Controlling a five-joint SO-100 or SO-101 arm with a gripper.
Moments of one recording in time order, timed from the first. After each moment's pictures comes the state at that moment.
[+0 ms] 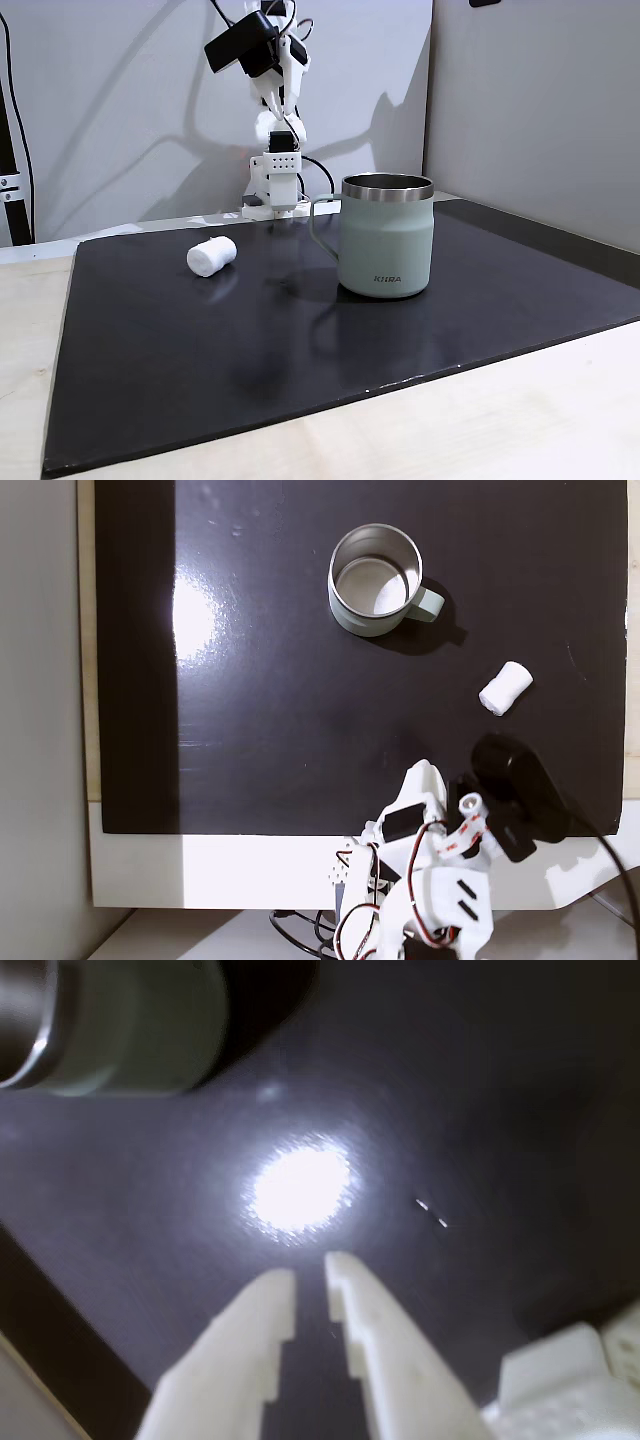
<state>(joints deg) 14.8 156.4 114.3 94.2 -48.6</state>
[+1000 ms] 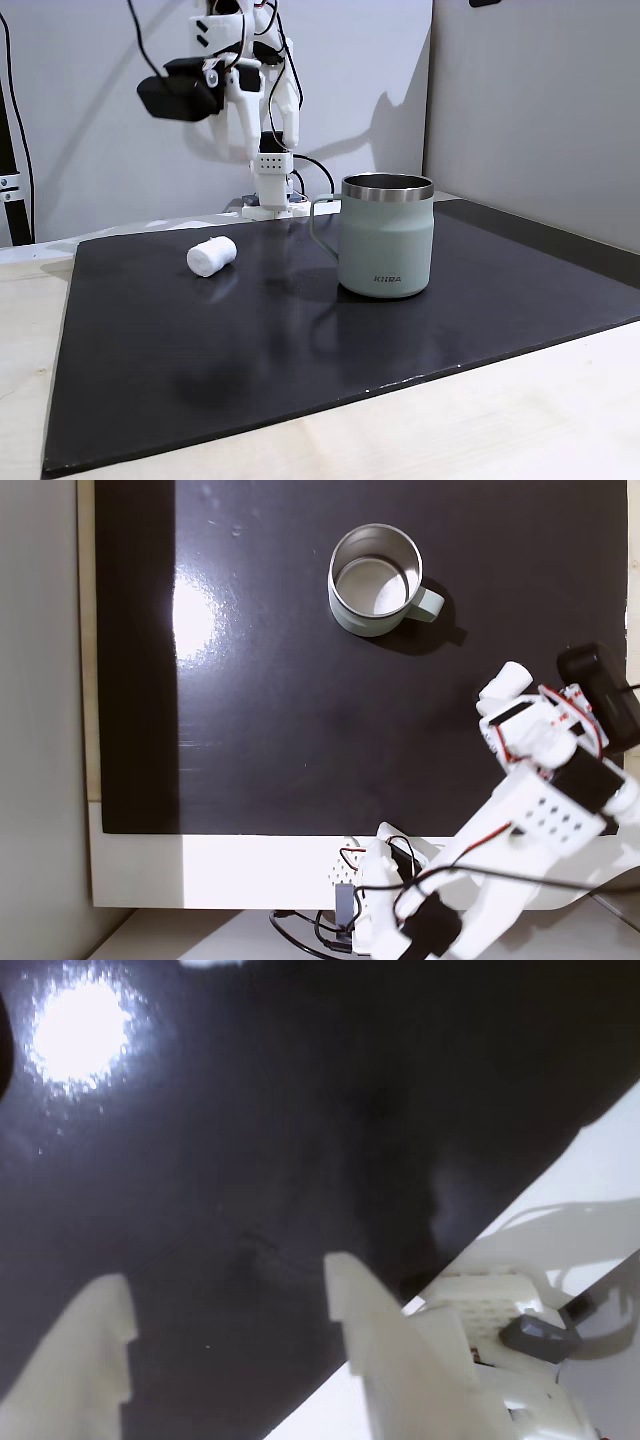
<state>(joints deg) 35.6 98.3 83.6 100.1 -67.2</state>
